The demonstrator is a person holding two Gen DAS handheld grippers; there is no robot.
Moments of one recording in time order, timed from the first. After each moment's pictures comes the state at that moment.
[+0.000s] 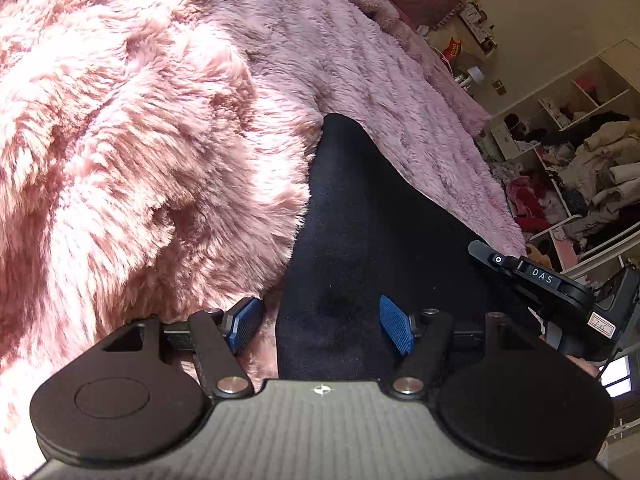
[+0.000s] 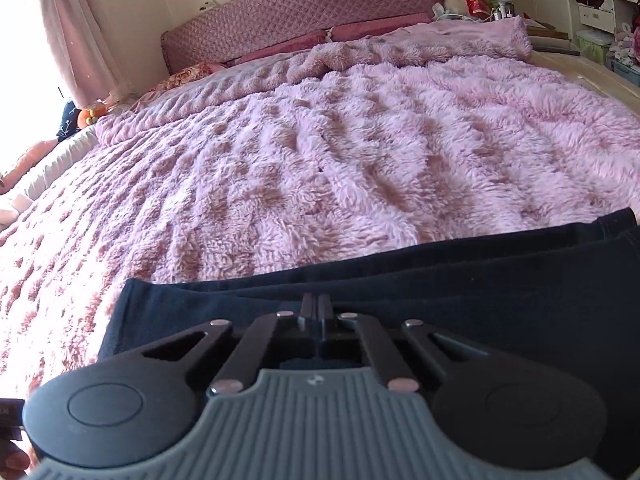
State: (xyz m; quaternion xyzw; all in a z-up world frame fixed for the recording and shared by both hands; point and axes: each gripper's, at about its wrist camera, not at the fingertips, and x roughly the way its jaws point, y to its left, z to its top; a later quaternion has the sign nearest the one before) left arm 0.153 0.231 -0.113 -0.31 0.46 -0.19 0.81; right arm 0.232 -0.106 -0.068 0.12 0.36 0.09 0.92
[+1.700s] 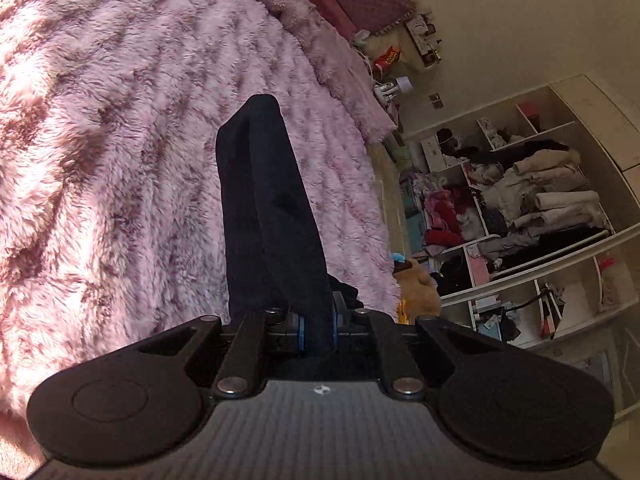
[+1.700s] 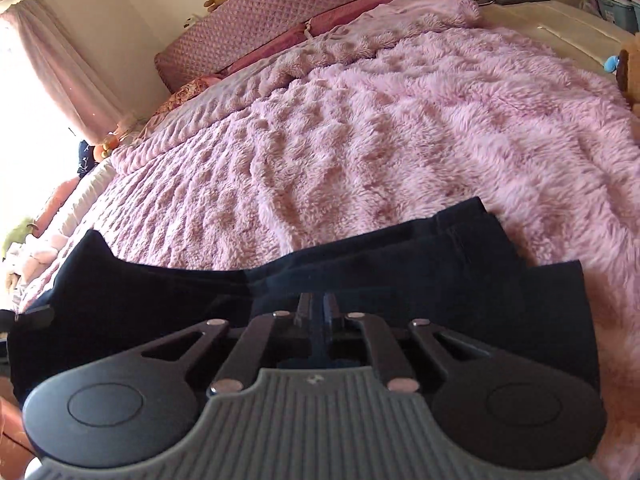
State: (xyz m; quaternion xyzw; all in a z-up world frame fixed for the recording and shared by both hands) left arm 0.164 0.122 0.009 -0.39 0.43 -0.26 0.77; right arm 0.177 -0.263 -0.029 0.22 0.39 0.14 0.88
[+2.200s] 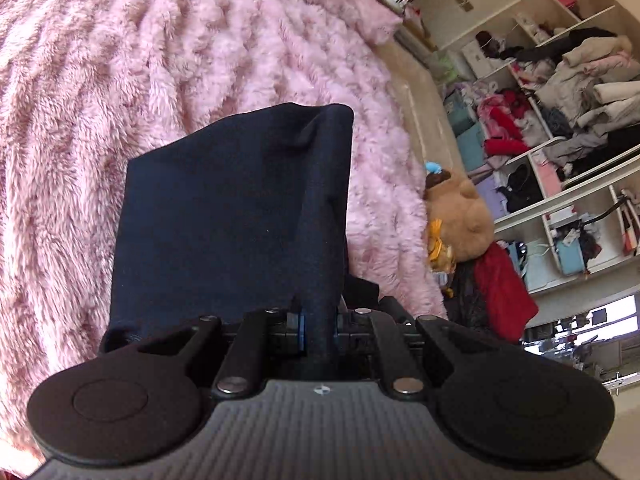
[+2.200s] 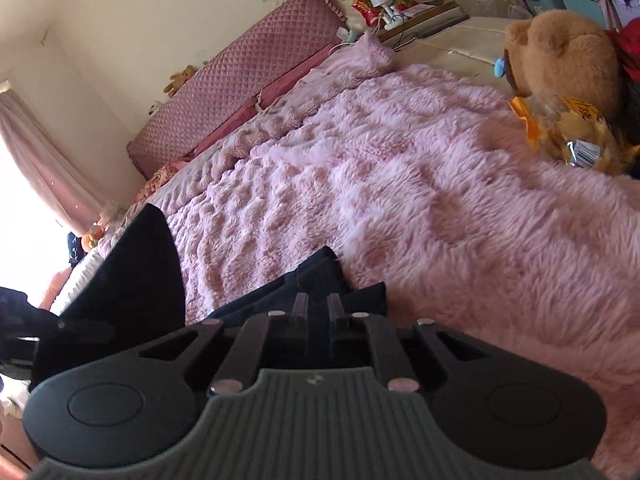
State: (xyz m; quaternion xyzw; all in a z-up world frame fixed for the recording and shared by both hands) left arm 0.185 -0.090 0.017 -0.23 0.54 -0.22 0.78; right arm 0.121 -0.385 -0.047 0.32 0.30 0.07 0.90
